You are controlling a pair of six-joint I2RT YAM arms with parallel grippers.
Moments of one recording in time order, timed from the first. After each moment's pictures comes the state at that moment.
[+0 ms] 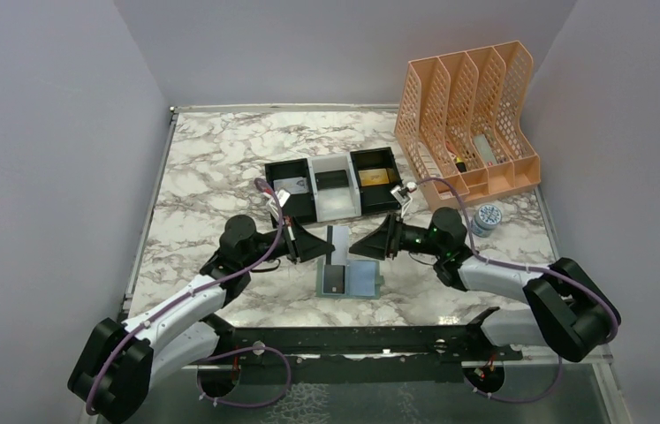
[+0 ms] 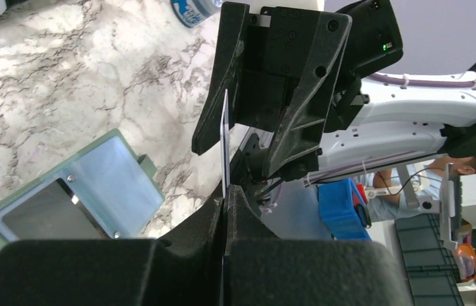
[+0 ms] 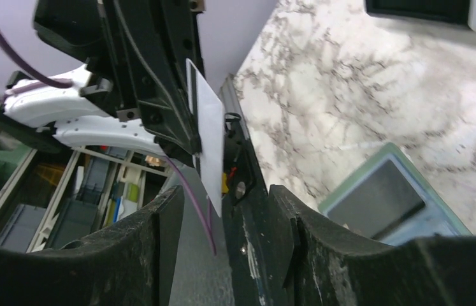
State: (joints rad) left arm -0.55 0.95 0.33 0.49 0.65 -0.95; right arm 0.58 1.29 0.35 0.88 -0.77 0.95
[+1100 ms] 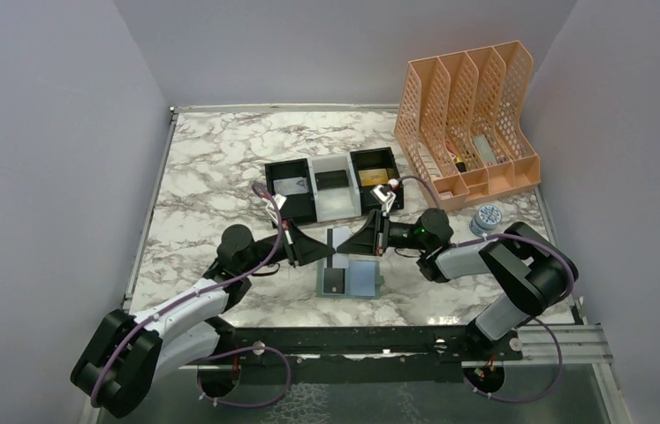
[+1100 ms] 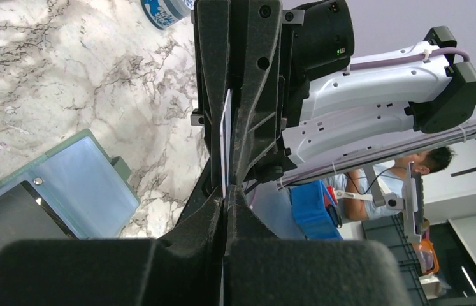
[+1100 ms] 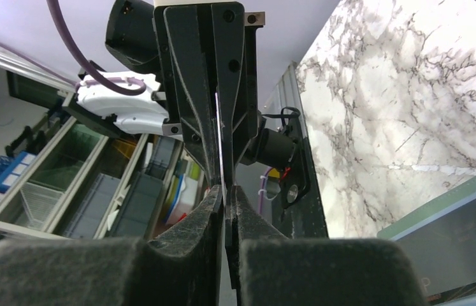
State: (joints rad) left arm -0.55 0.99 0.24 0.75 0.67 -1.09; right arm 0.64 1.60 0.43 1.34 -0.87 1.23
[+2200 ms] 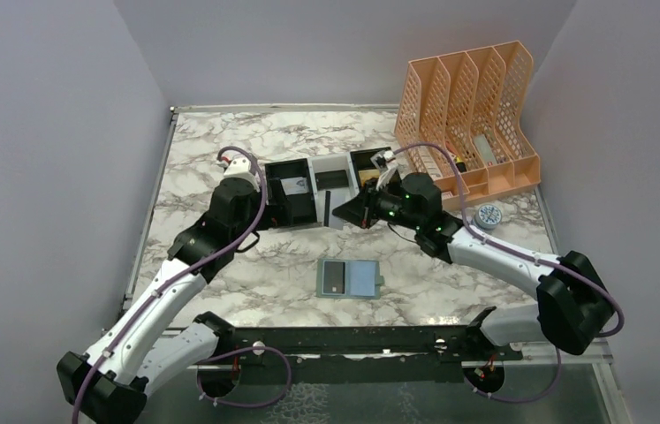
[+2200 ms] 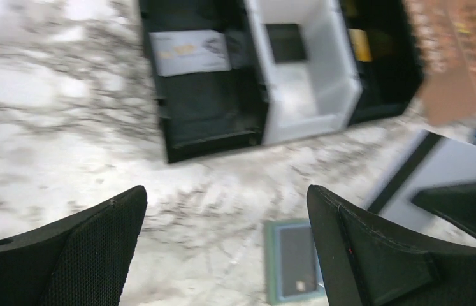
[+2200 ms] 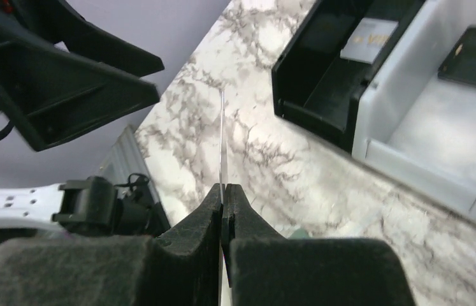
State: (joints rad) left arm -0.54 0.85 0.82 -0.46 -0.15 -0.53; right arm 0.68 1.32 0.72 0.42 -0.44 0.62
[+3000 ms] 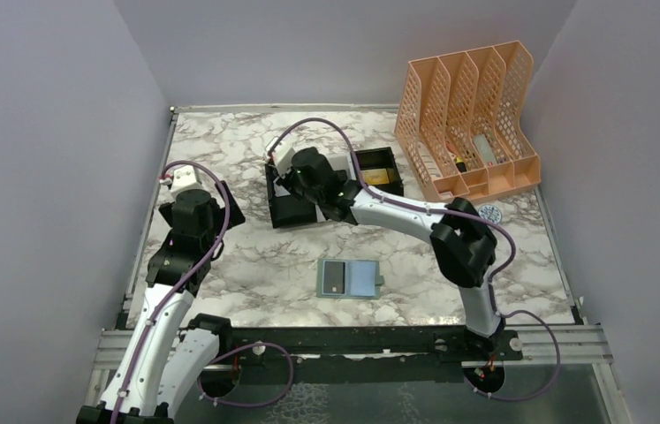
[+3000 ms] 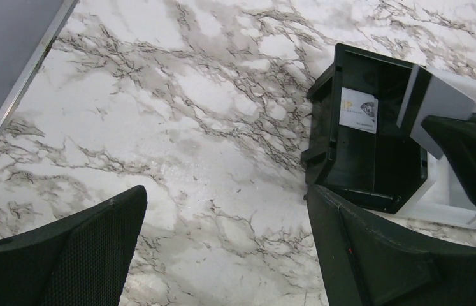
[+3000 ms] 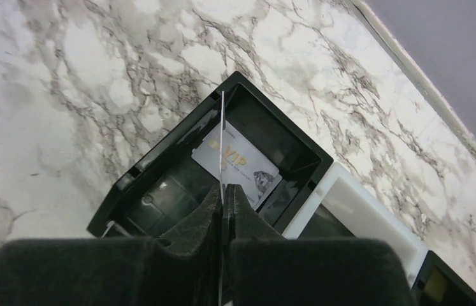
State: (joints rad) left arm -0.19 0.71 0.75 -0.55 -0.35 -0.42; right arm 0.93 1.99 1.56 0.06 0.17 -0.22
